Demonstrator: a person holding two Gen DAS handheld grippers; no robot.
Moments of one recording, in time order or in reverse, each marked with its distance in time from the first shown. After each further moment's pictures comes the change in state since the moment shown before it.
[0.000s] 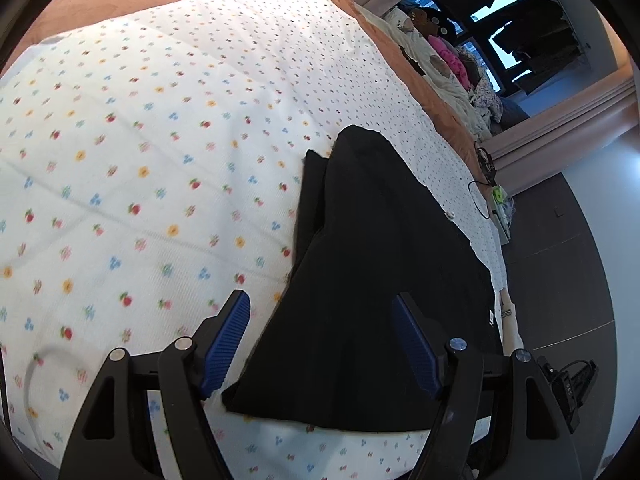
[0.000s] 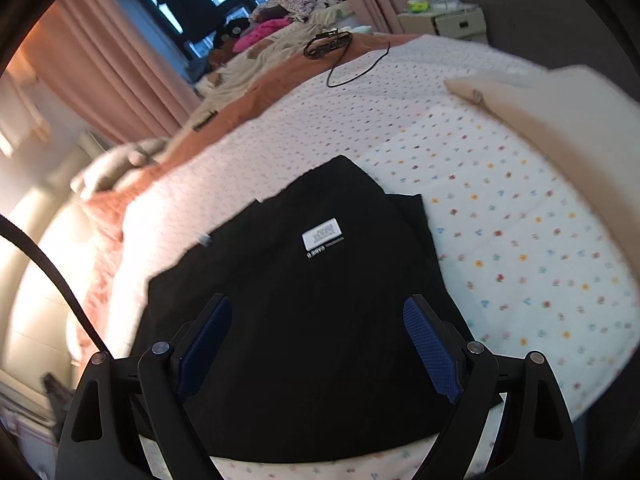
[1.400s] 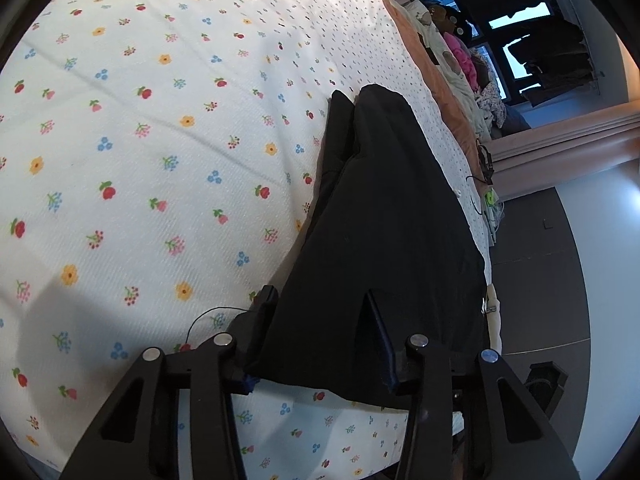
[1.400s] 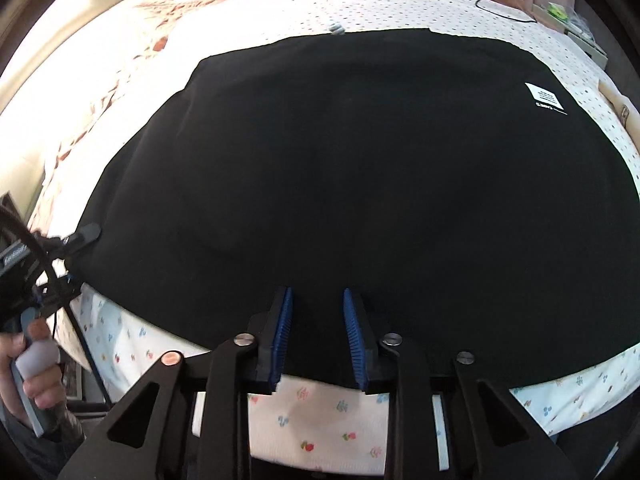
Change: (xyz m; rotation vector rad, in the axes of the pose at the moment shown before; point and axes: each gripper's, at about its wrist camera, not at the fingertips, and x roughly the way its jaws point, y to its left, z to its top) left arm 0.027 0.027 -0.034 -0.115 0.068 -0.065; right arm 0.146 0.124 -0.100 -0.385 0.335 -0.014
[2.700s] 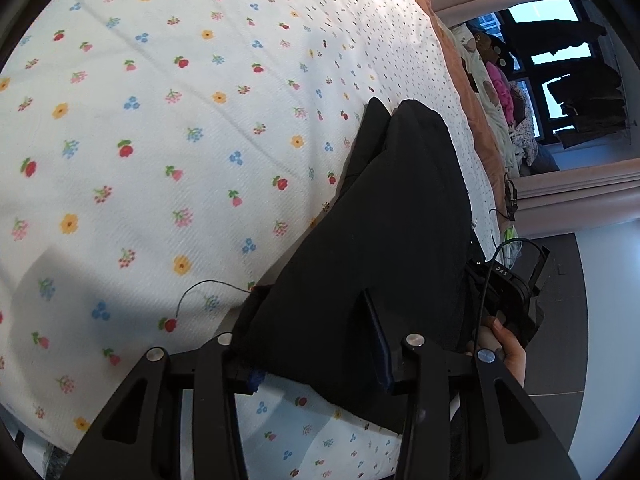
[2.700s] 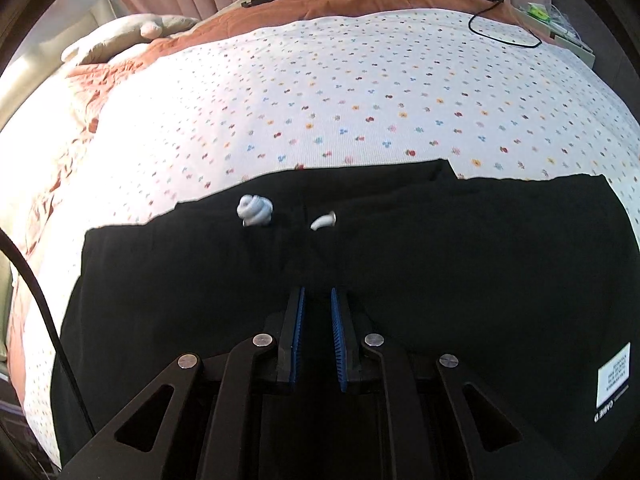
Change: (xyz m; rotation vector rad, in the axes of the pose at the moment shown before) left arm 0.010 0.001 -0.004 -0.160 -0.035 0.062; right arm 0.162 -0.018 0.197 0.117 -0.103 -0.015
